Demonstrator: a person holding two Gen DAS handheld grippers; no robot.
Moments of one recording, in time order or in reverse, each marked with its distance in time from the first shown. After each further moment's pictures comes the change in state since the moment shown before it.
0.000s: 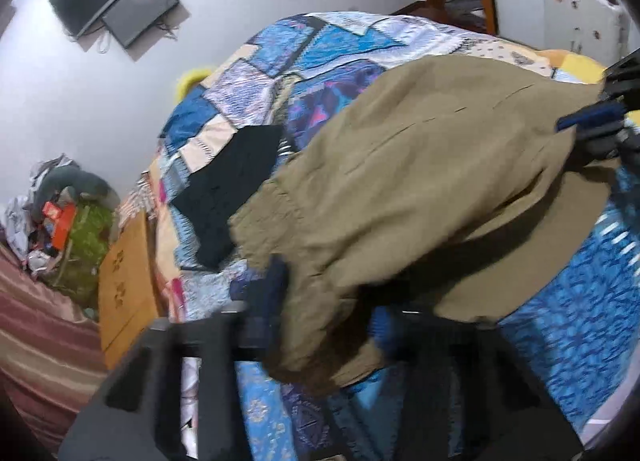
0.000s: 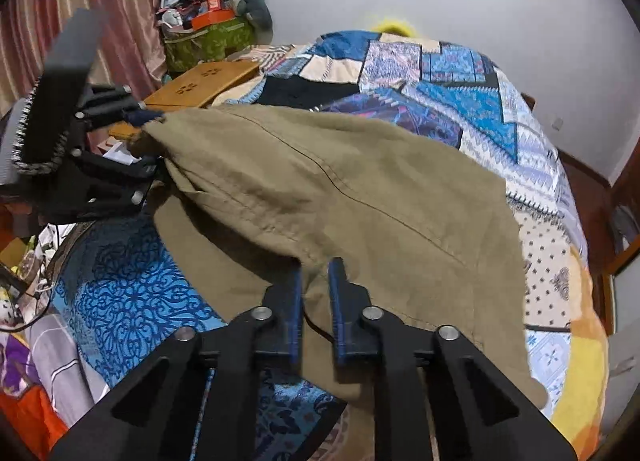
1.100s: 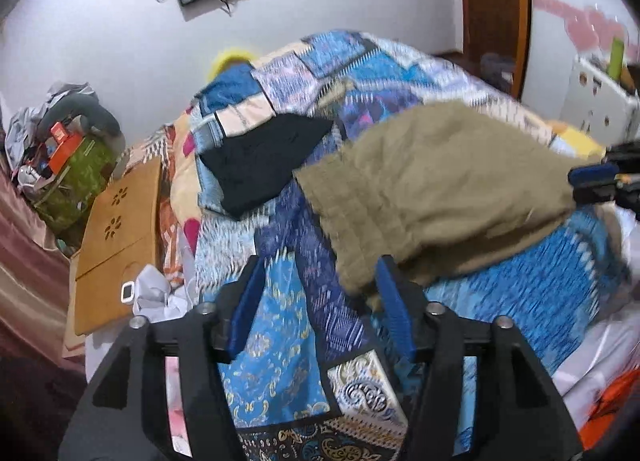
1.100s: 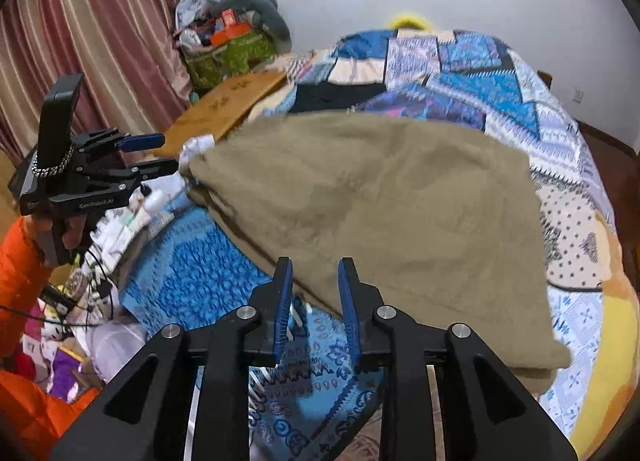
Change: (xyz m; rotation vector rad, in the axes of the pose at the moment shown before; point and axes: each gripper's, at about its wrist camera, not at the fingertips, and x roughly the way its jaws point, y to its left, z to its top) left arm -0.068 0.061 -0.060 -0.291 -0.078 -0.064; right arm -0.033 0.014 -0.012 0.107 -0.015 0.144
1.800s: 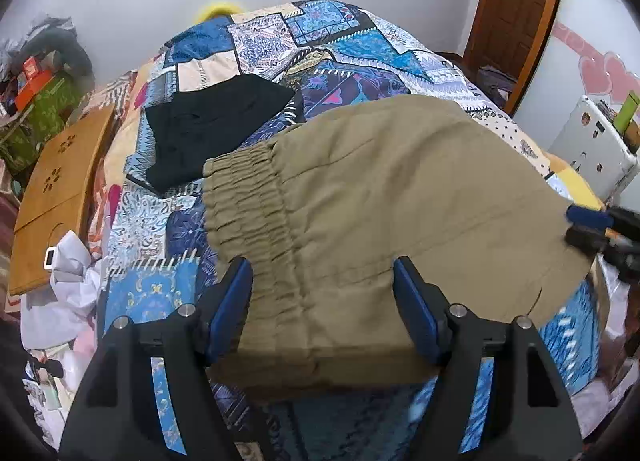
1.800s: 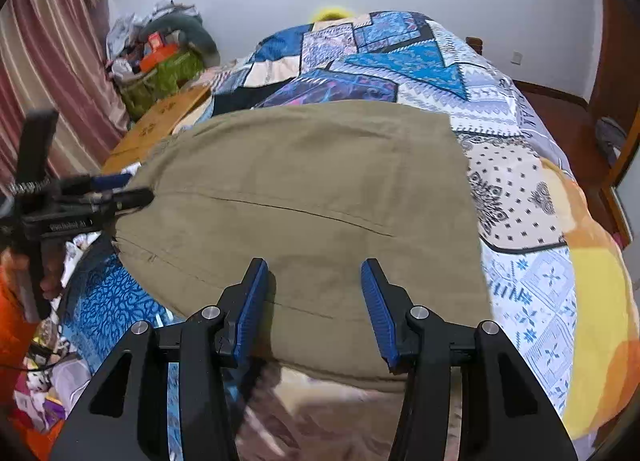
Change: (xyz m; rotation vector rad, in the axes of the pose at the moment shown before) left arm 0.082 -0.035 0.021 -0.162 0.121 -0.138; right arm 0.003 -0.071 -0.019 0.196 0.003 -0.161
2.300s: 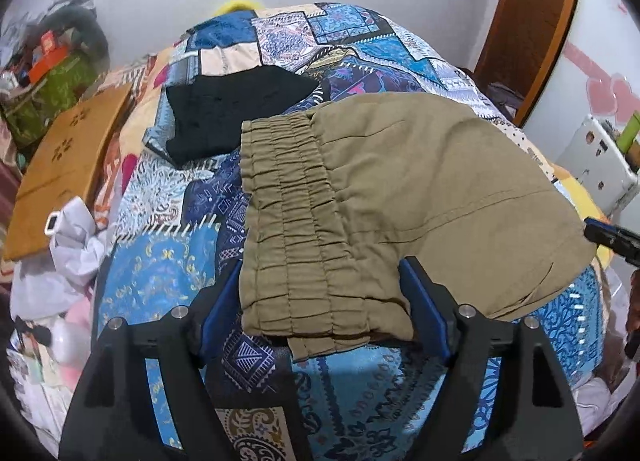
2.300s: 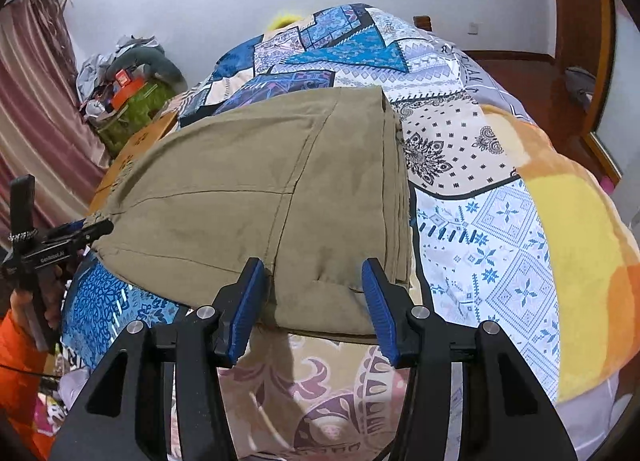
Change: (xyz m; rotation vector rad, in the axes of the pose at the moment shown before) left arm -0.005 0.025 -0.028 -0.101 -0.009 -0.014; right arm -0.028 -0.039 -0.038 0.166 -0.020 -0.021
